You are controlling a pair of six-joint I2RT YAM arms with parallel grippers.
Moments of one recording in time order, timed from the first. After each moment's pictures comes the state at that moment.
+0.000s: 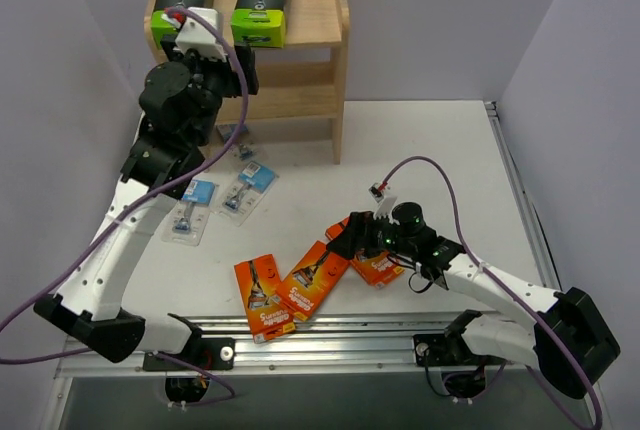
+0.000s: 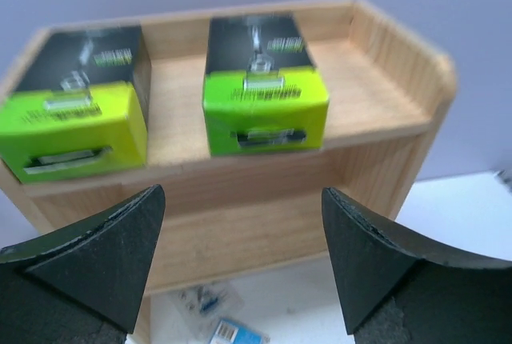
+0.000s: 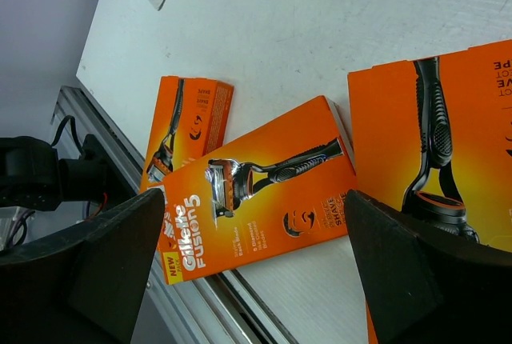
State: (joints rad) left arm -0.51 1.40 1.72 -0.20 -0.36 0.03; right arm 0.64 1.09 0.46 0.17 -0.34 0.62
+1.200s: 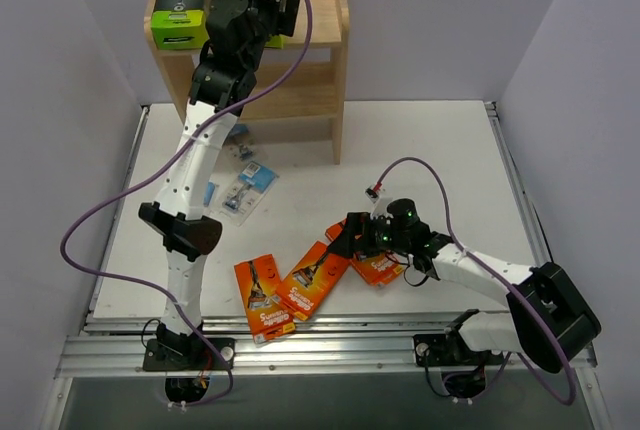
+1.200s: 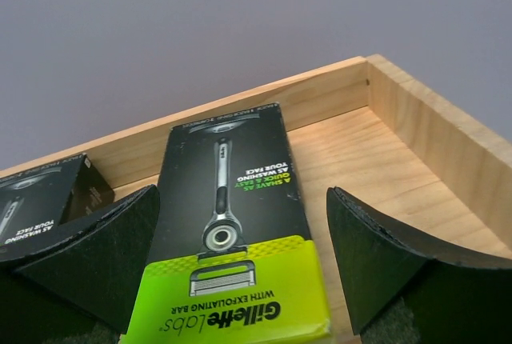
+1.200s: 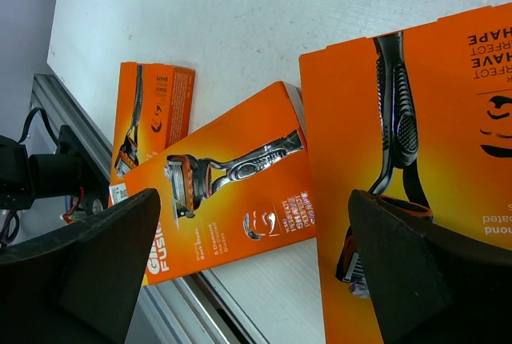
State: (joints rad) left arm -0.48 2.14 2.74 -0.38 -0.27 0.23; right arm 0.58 1.25 0.46 0.22 -0.42 0.60
